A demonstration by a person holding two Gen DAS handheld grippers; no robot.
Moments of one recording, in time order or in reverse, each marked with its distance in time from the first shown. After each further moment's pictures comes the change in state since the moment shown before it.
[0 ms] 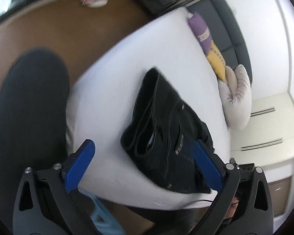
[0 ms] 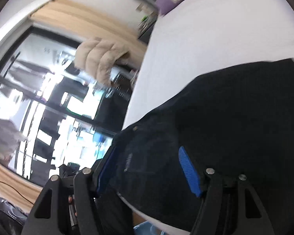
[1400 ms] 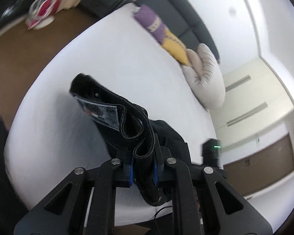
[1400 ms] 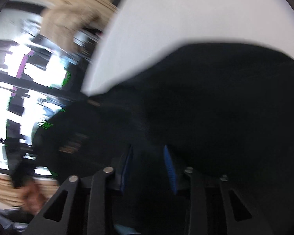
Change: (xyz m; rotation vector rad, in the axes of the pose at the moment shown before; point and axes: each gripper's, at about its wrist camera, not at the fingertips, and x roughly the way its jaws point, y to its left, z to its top) left arm 0.048 -0.142 0.004 0.335 -0.034 -0.160; right arm 0.044 -0.037 -0.002 0.004 0.311 -0.345
